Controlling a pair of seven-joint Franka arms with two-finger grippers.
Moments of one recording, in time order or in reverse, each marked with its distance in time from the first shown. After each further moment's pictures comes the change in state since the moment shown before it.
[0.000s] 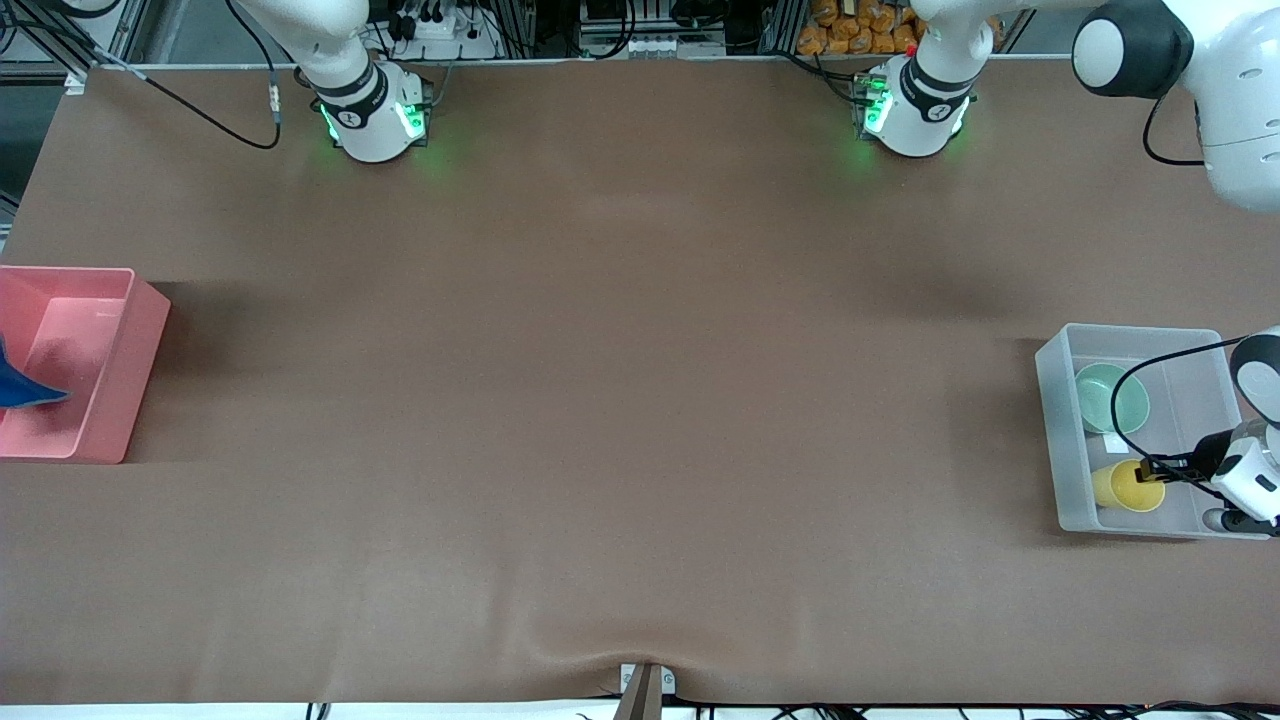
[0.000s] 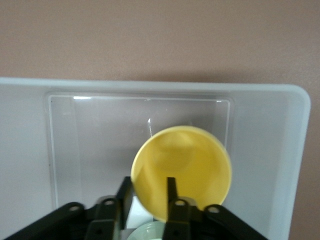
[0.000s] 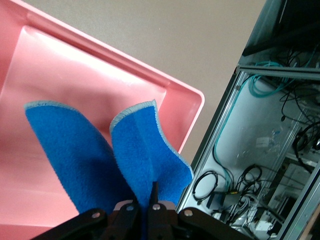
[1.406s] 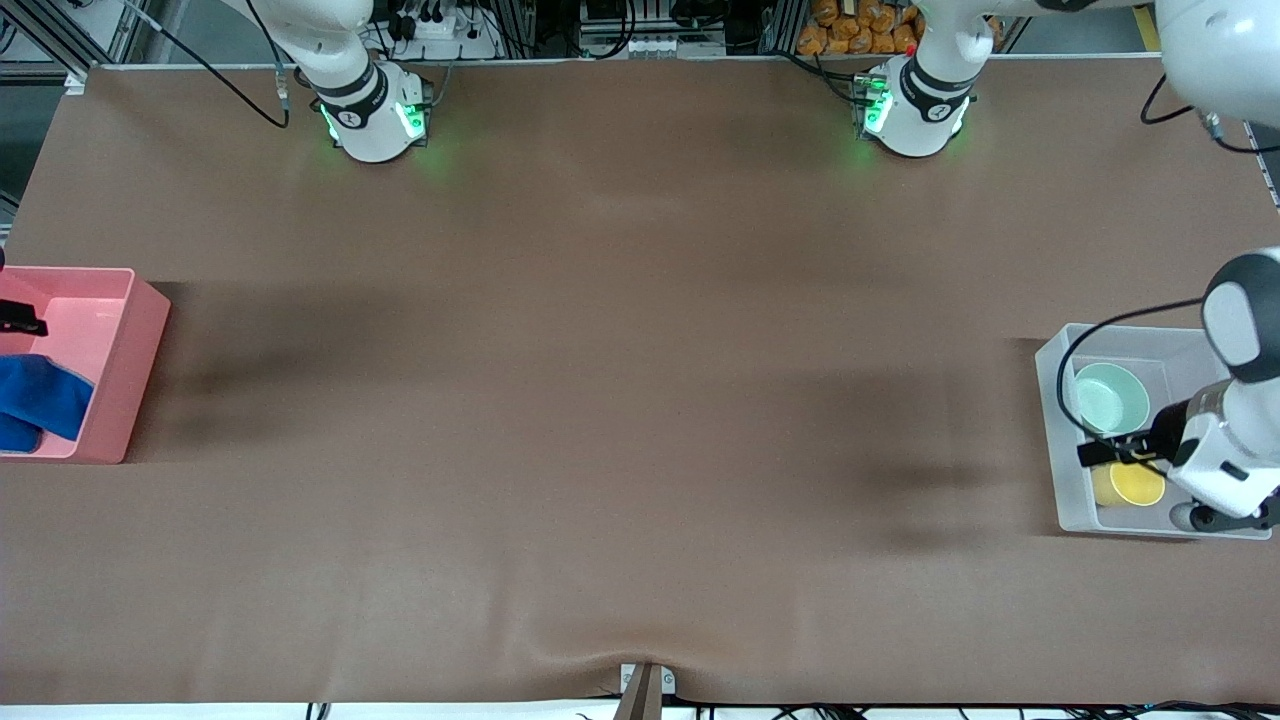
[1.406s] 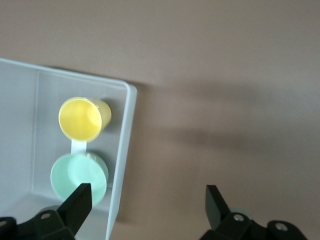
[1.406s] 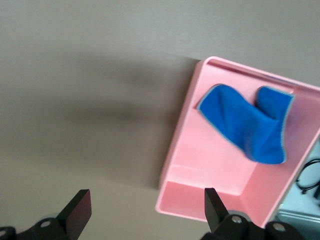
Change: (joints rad) left arm -0.289 -0.292 0.027 0.021 0.110 -0.353 -0.444; right arm 0.203 -0.231 0.043 0.057 0.275 -0.666 0.187
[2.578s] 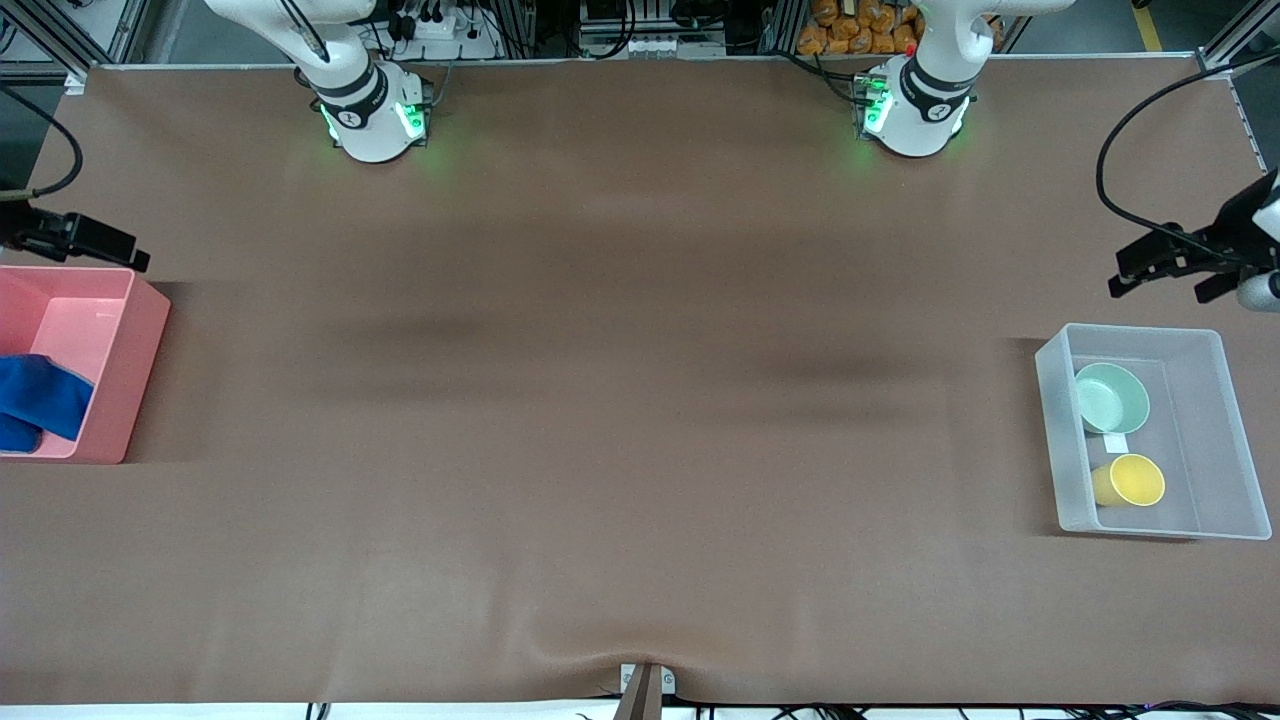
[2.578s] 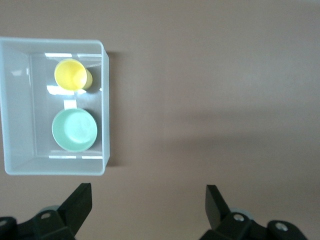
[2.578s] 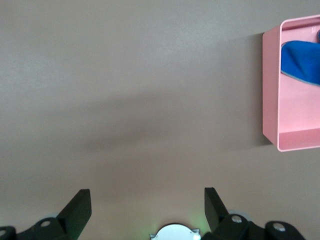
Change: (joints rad) left arm 0.009 -0.501 -0.049 -0.351 -0.036 -0.044 0.129; right arm 0.275 -0.290 0.059 -0.002 0.127 -0.262 0.698
